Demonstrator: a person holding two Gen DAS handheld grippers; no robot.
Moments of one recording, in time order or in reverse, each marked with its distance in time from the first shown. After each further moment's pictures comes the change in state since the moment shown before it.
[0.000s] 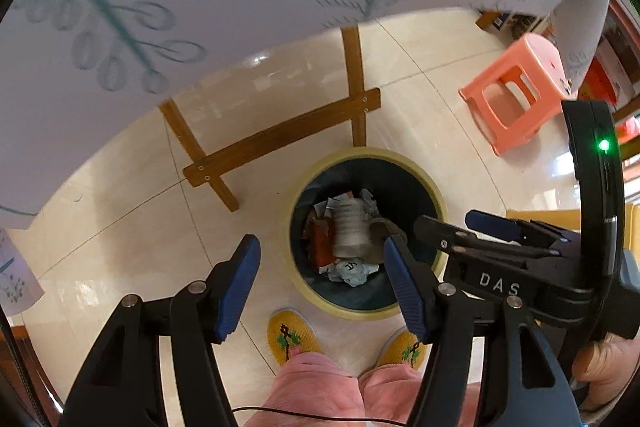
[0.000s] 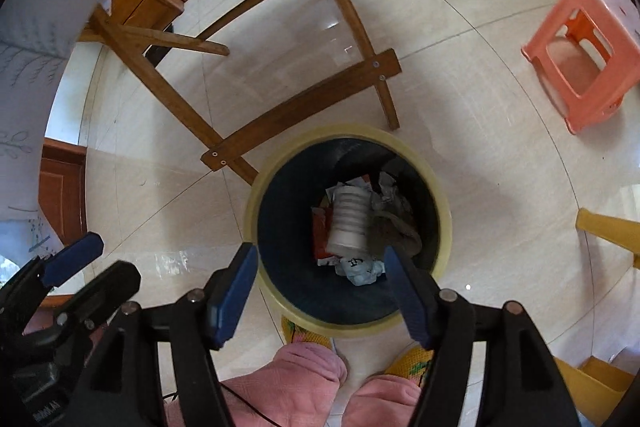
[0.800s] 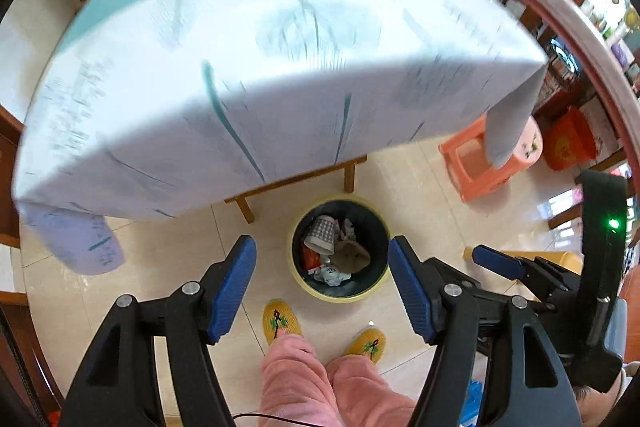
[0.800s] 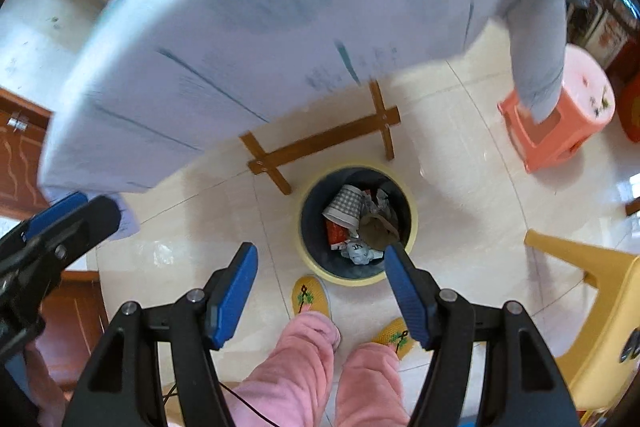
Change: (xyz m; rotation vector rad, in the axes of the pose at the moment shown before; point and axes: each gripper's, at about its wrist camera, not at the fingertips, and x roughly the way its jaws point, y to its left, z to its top) left arm -0.222 -0.005 0.029 -0.112 -0.093 0.001; right arm -0.216 0.069 -0.008 -0.129 -0.068 -0.027
